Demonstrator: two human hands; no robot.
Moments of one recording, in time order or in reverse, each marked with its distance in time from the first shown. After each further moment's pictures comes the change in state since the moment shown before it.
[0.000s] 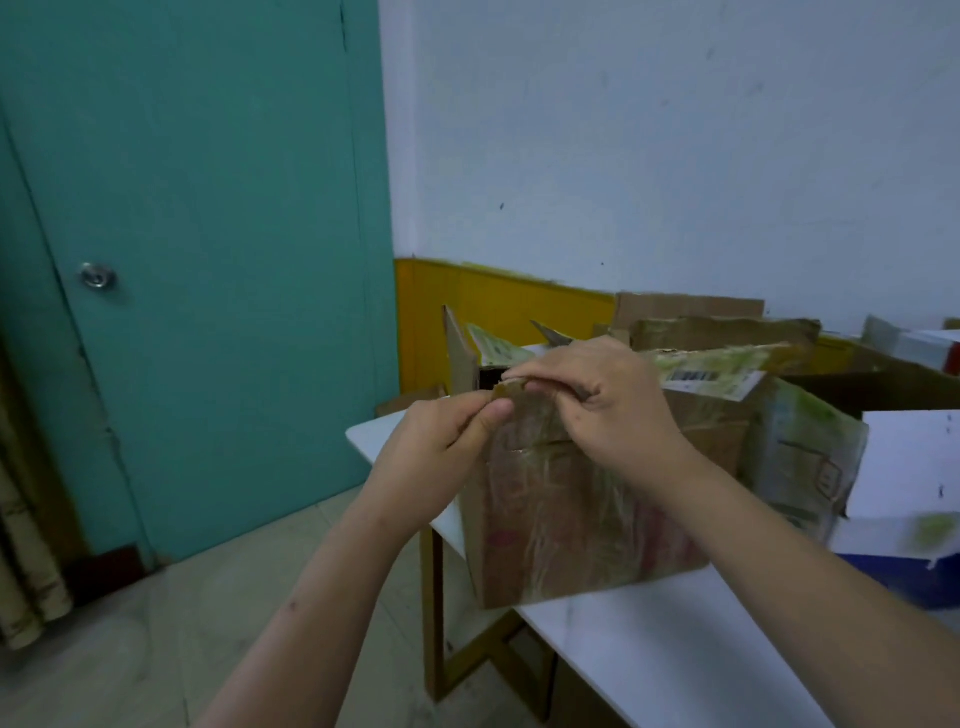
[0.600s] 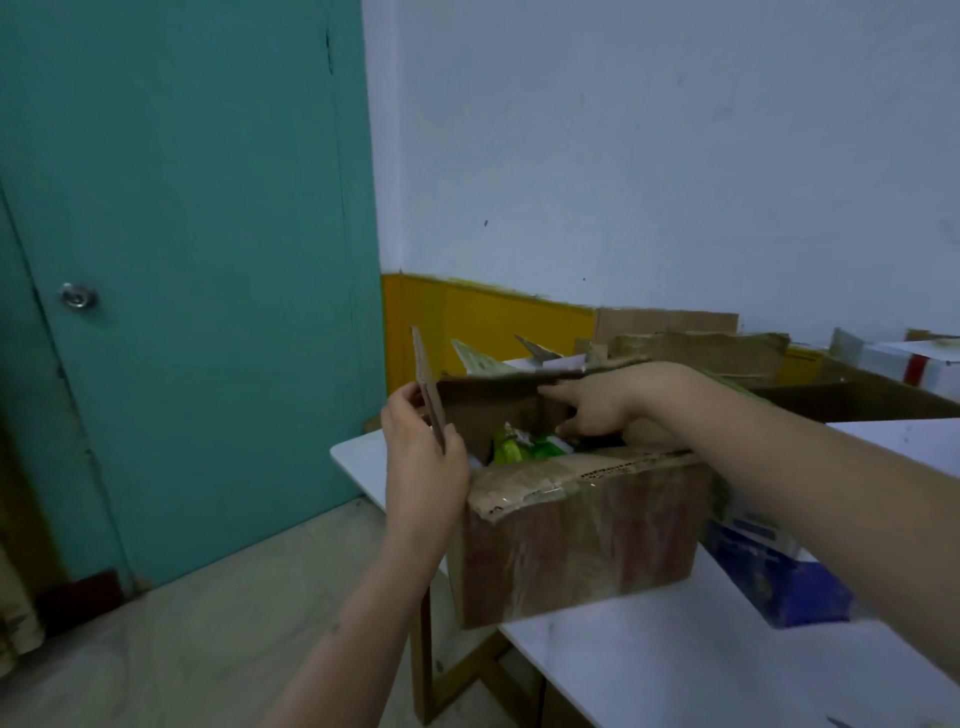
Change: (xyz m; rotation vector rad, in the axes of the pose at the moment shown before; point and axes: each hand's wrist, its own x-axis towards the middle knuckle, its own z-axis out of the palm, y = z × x) left_hand 0.007 0.009 0.037 -0.113 0.410 -0.331; right_hand 0.042 0.084 -0.001 -0.406 -1.274 0.479
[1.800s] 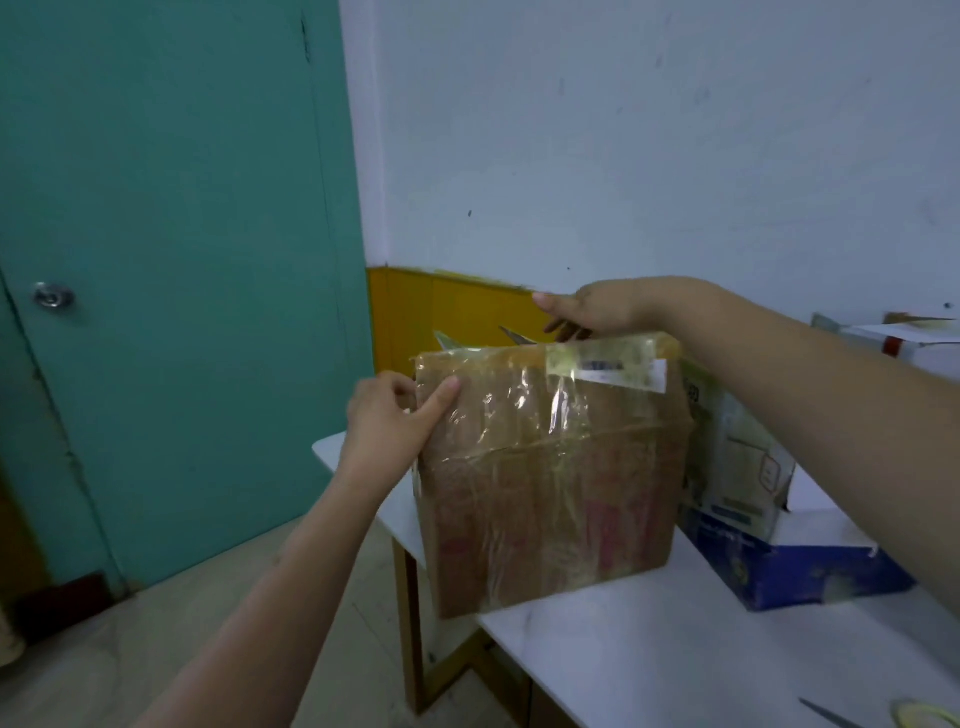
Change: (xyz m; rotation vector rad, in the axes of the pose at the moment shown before) left_hand 0.041 -0.006 -0.004 0.183 -0.215 -0.029; right_hand -0.004 0.051 -0.052 0.433 0.224 0.014
